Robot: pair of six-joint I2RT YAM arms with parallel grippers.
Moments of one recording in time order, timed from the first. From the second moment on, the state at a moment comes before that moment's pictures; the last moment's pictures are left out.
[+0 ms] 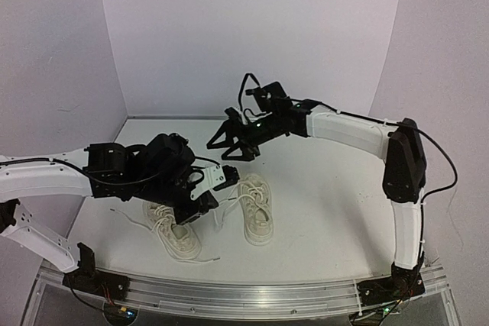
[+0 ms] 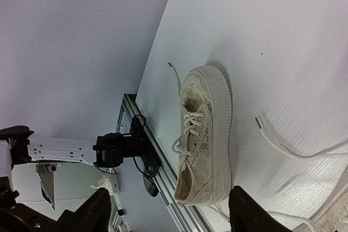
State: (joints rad) left arm -1.20 1.29 1.10 -0.62 -0.06 0.19; right arm 0.79 2.13 1.90 -0.45 -0.74 0.73
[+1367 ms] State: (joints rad) left arm -0.68 1.86 1.34 -0.28 0.43 -0.32; right arm 0.69 2.04 1.56 -0.59 -0.53 0.41
